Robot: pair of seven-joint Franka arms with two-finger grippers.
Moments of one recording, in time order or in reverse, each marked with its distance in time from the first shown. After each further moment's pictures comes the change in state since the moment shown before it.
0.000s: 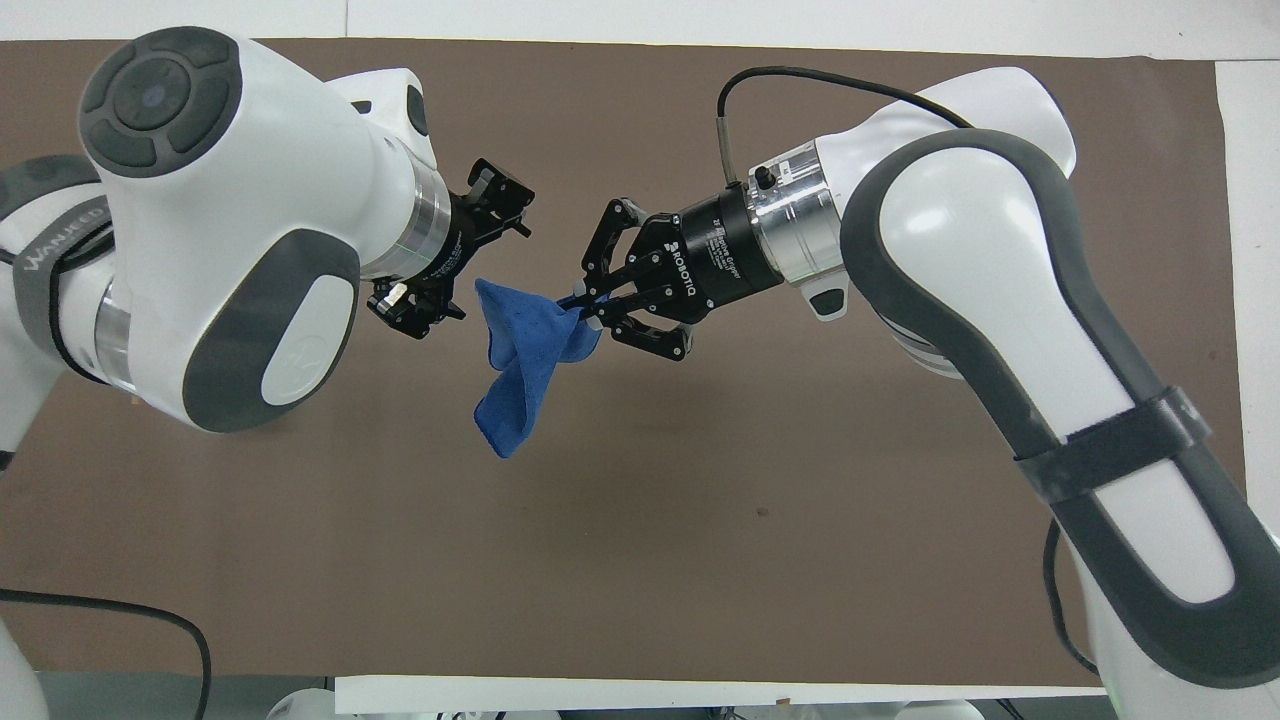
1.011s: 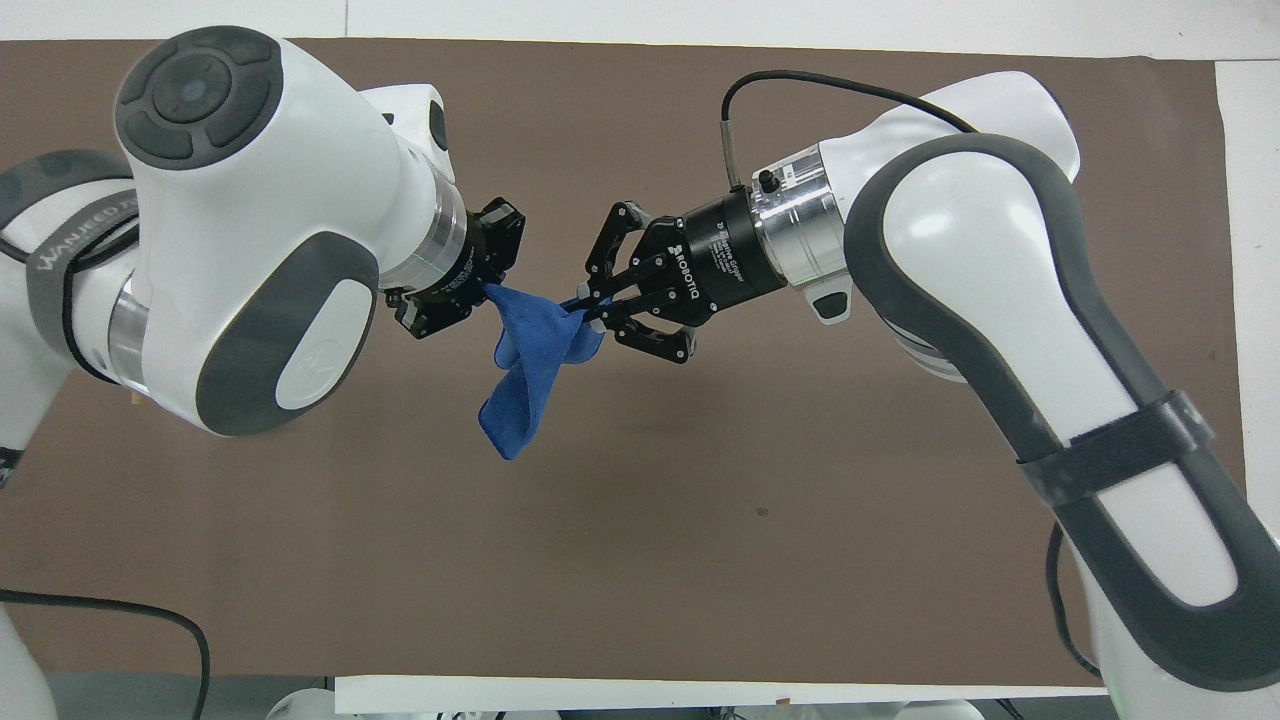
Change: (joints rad) left arm -0.021 0.001 0.003 0.016 0.041 -0.075 -0.001; right arm 0.000 -0.002 -0.002 -0.011 0.000 0.001 0.000
